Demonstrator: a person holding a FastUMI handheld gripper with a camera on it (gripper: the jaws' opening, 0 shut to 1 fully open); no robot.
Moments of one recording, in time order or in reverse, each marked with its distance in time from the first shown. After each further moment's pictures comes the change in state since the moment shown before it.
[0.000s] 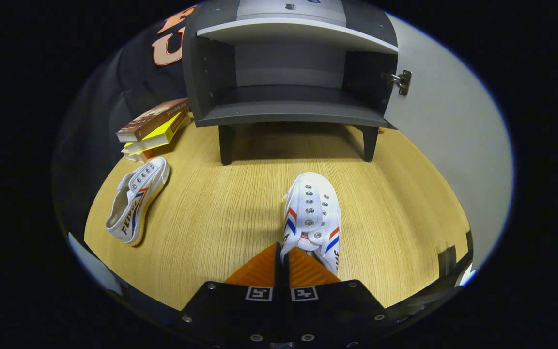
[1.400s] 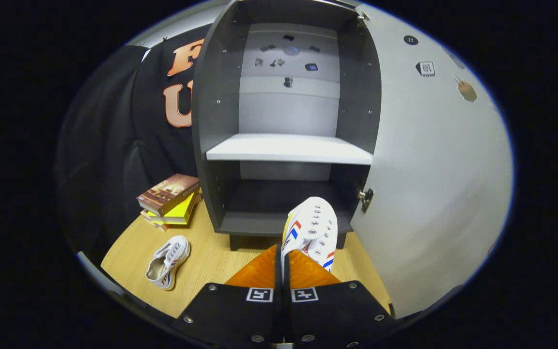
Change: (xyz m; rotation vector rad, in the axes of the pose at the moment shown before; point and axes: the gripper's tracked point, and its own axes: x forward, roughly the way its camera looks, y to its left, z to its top) arm -0.142 -0.034 0.185 -0.028 -0.427 -0.010
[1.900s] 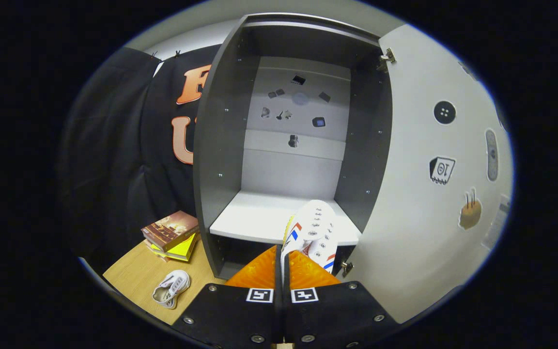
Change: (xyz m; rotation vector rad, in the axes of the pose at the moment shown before) arm 0.003 -0.008 0.142 -0.076 -0.169 0.024
